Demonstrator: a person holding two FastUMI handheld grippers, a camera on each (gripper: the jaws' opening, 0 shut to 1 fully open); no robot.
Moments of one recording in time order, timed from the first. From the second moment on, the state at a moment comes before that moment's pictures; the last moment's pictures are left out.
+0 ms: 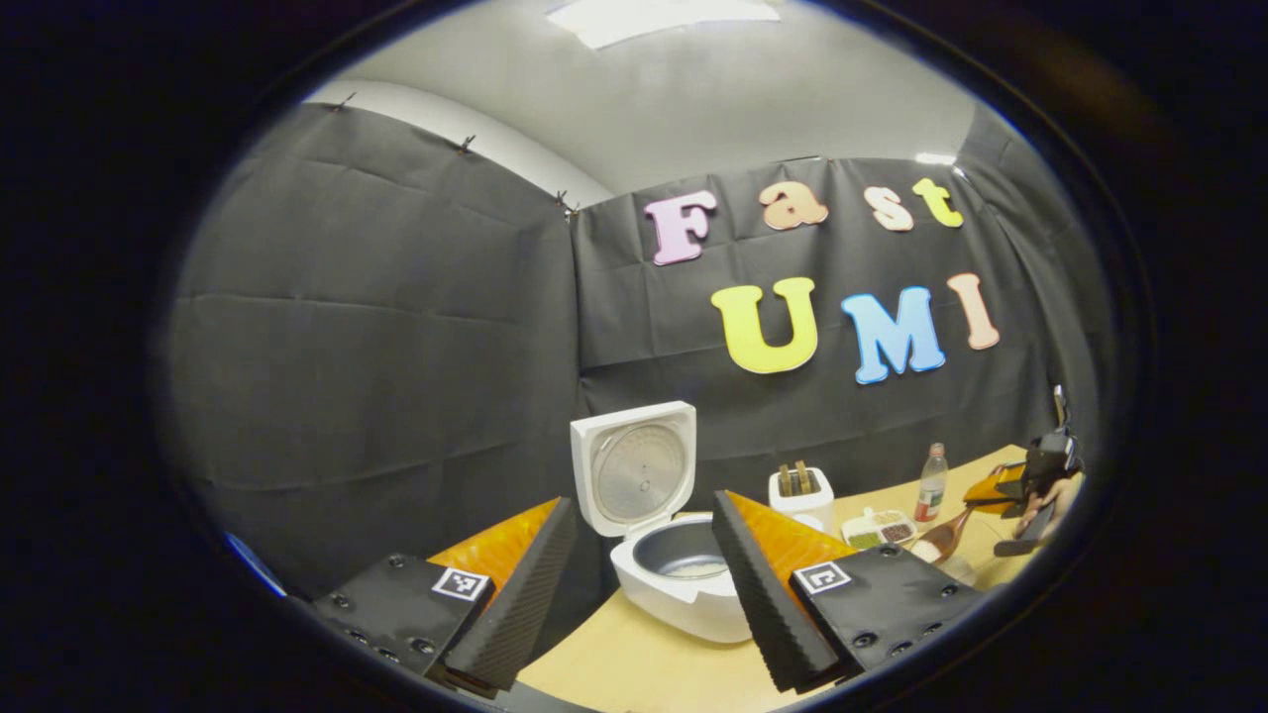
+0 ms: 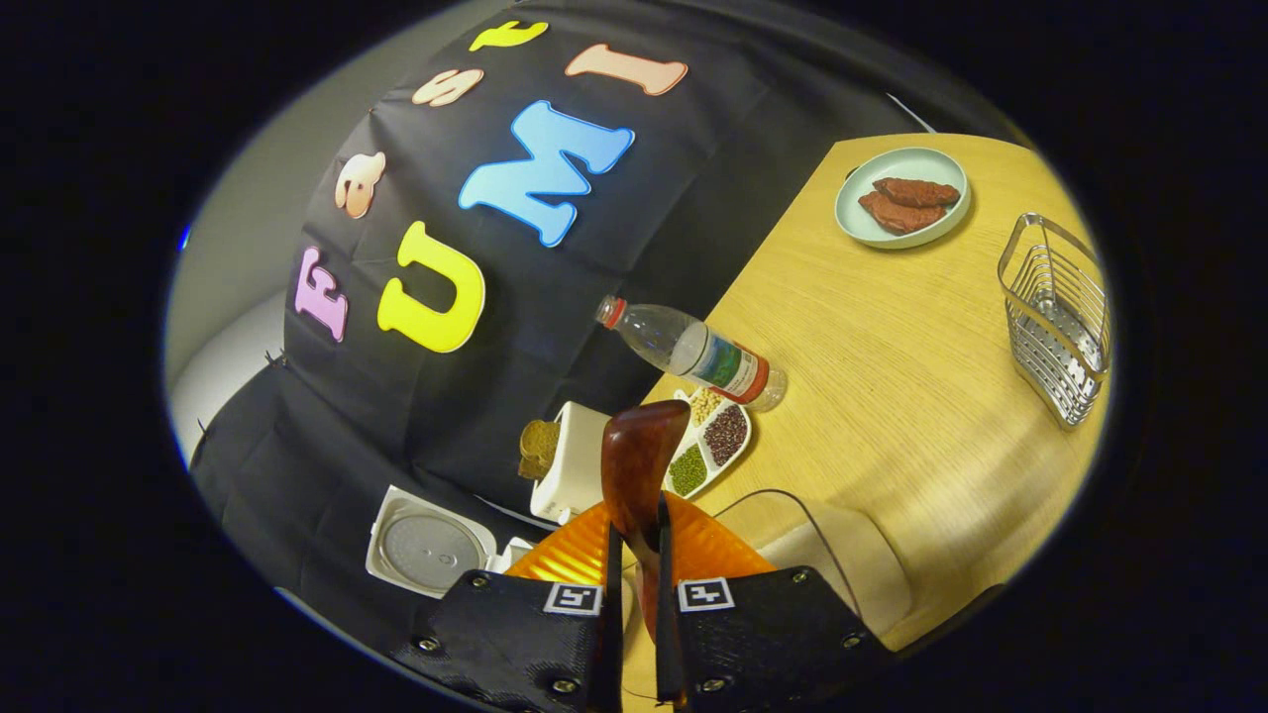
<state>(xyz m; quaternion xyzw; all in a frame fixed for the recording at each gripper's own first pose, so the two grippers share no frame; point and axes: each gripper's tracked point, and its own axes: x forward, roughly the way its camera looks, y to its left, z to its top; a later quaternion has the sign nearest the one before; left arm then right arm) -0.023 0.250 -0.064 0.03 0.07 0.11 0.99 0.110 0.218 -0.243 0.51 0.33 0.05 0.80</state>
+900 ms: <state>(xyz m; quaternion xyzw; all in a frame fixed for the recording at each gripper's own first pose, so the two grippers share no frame) -0.052 0.306 -0.102 -0.01 0.09 0.17 0.98 0.167 0.355 -0.157 0.60 0.31 0.14 0.72</state>
